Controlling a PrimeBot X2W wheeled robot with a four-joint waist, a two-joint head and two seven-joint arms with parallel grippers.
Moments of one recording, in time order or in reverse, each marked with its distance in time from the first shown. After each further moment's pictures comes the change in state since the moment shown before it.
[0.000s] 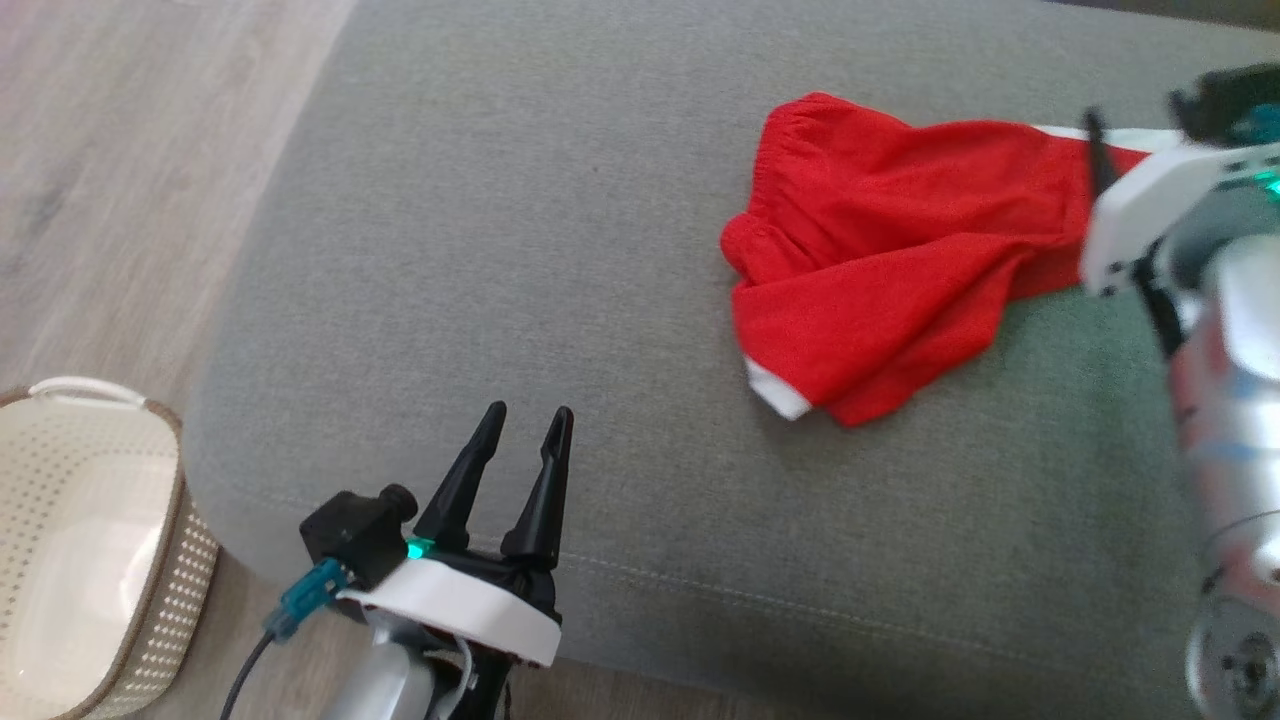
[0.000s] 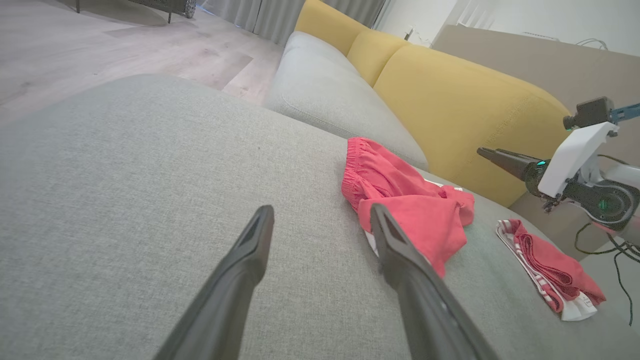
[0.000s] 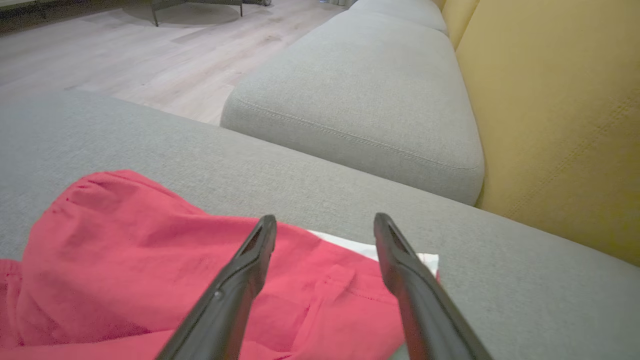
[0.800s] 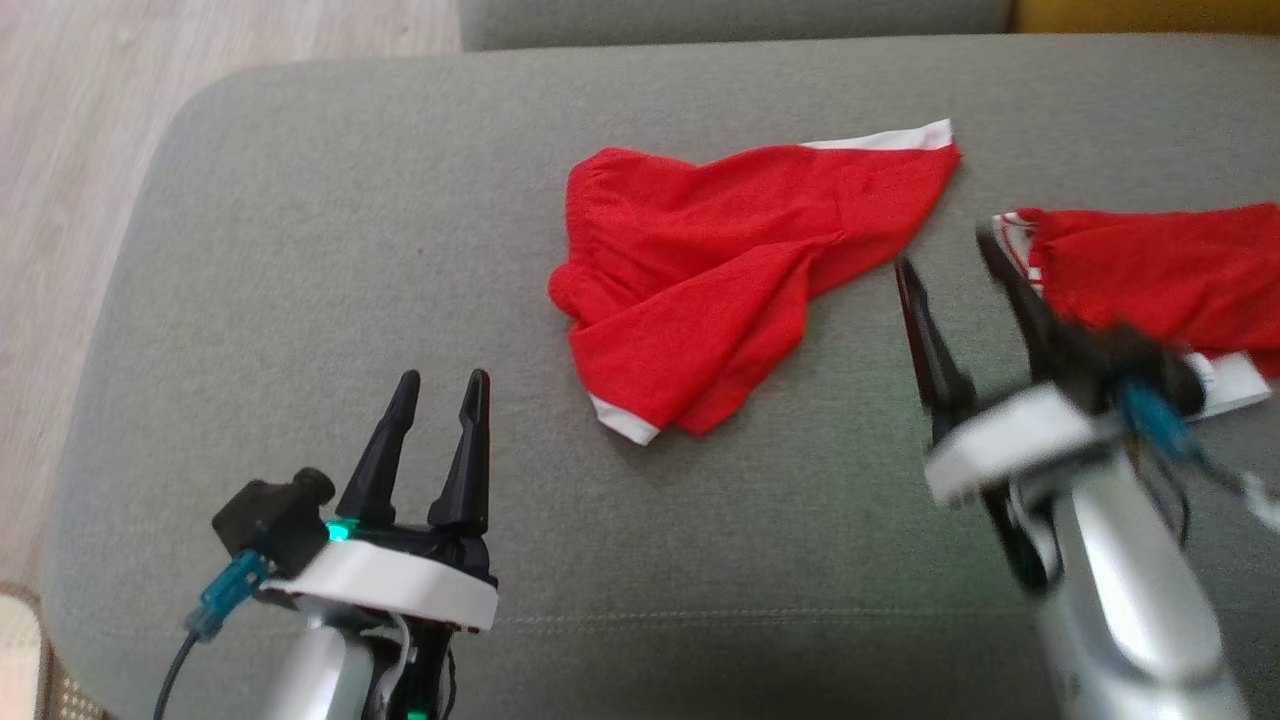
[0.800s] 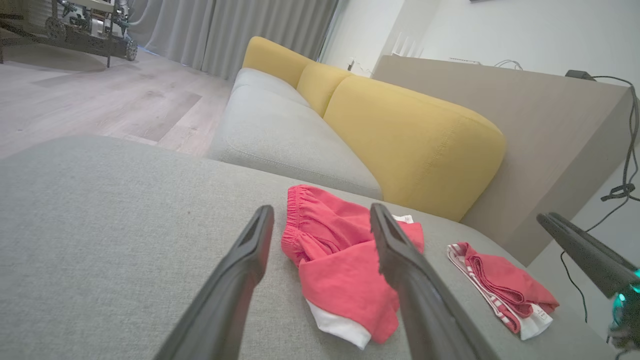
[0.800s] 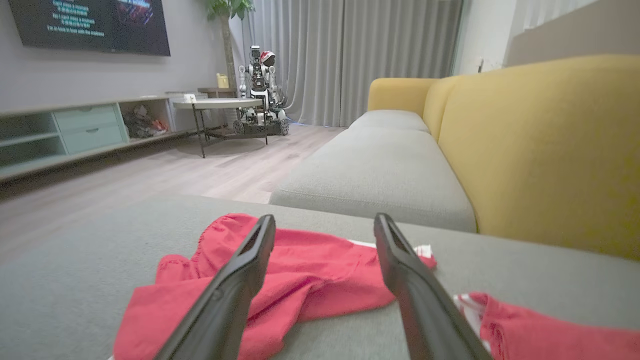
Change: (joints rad) left arm 0.003 0.000 0.143 -0.034 0.040 -0.005 0.000; right arm 0.559 0.124 0.284 -0.680 0.307 0.000 -0.168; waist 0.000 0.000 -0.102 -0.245
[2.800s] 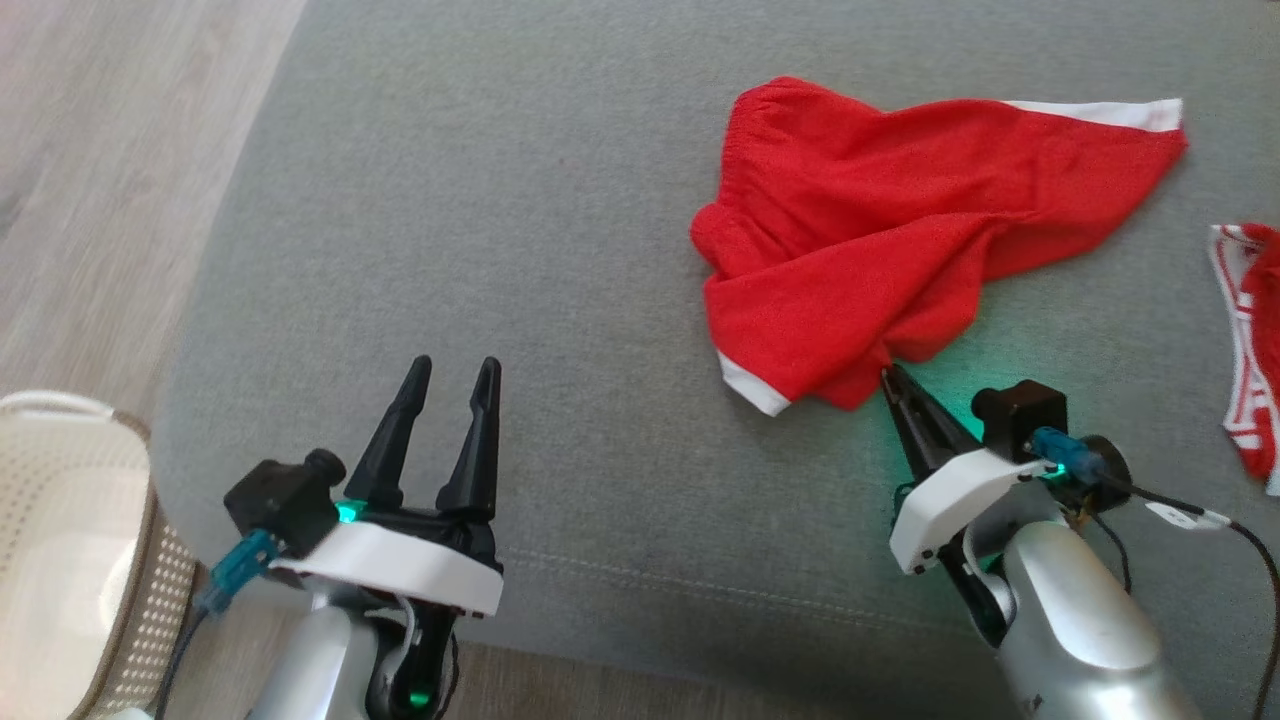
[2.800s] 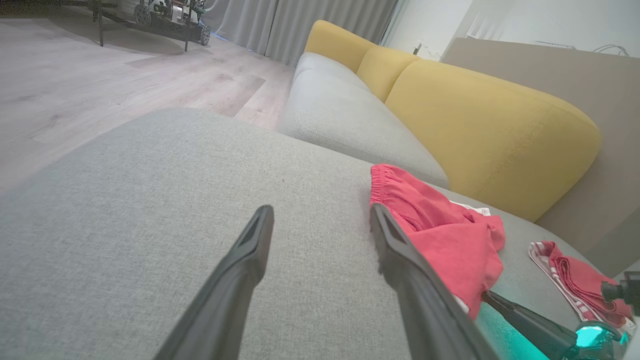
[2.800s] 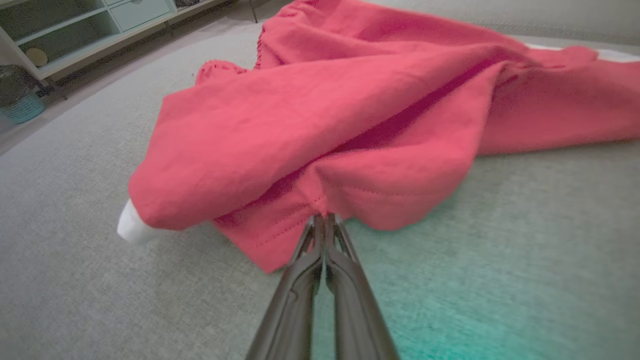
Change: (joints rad) left arm -0.040 -0.001 -0.007 0.042 0.014 -0.028 0.000; right arm -0.024 0.007 0.070 0.353 0.046 0.000 0.002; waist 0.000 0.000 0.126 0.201
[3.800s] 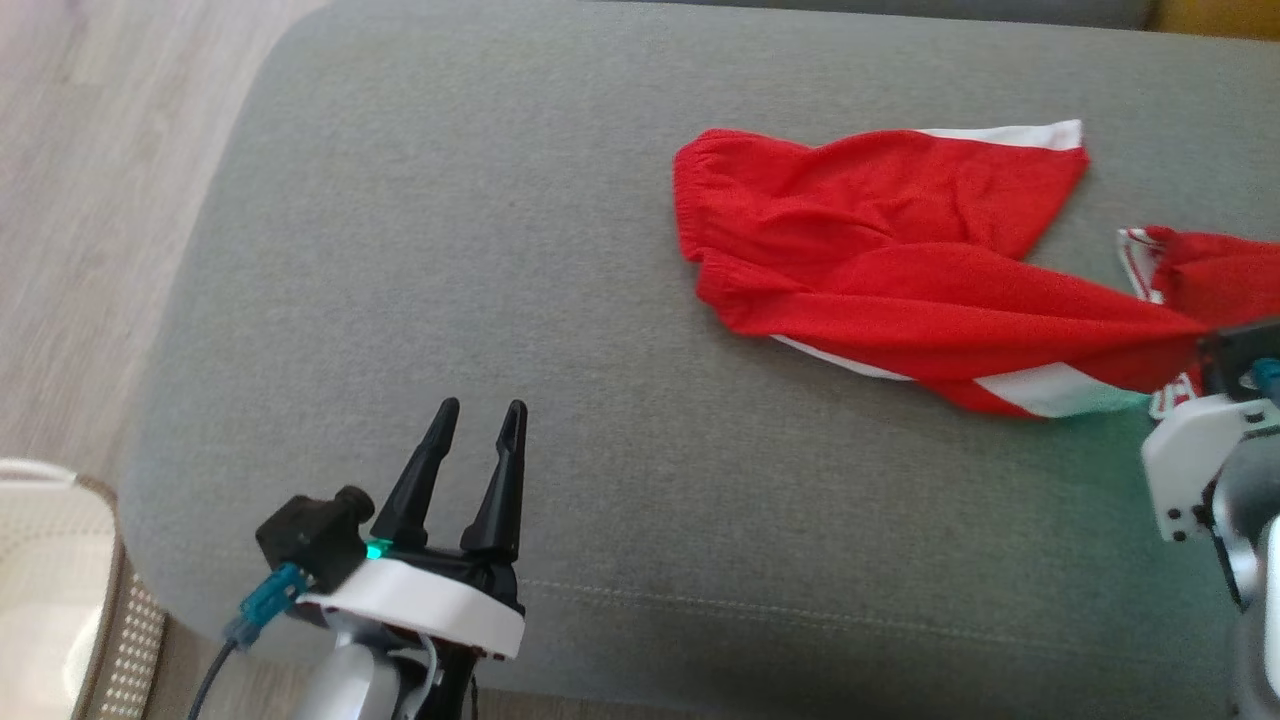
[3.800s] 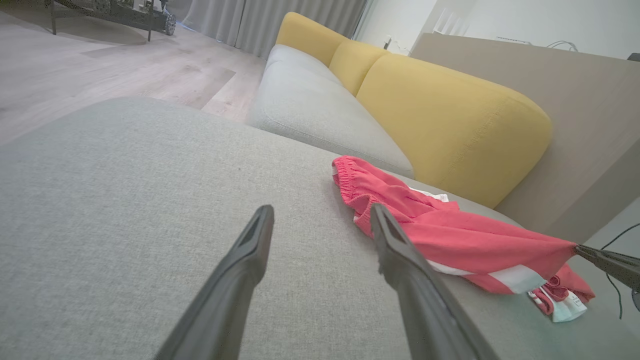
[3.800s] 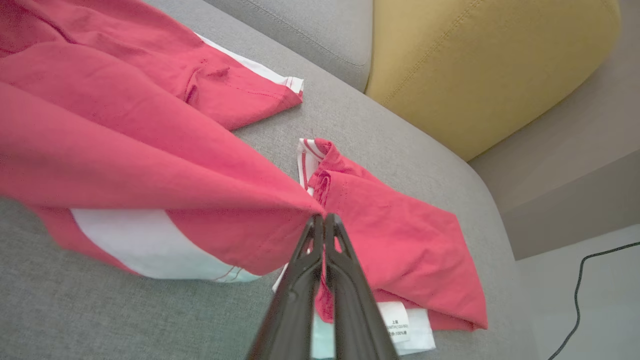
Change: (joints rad) left arm 0.056 0.000 -0.046 -0.012 -0.010 0.016 0.000; right arm 0.167 -0.103 -0.391 -0.562 -0.450 0.000 0.541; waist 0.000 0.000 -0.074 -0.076
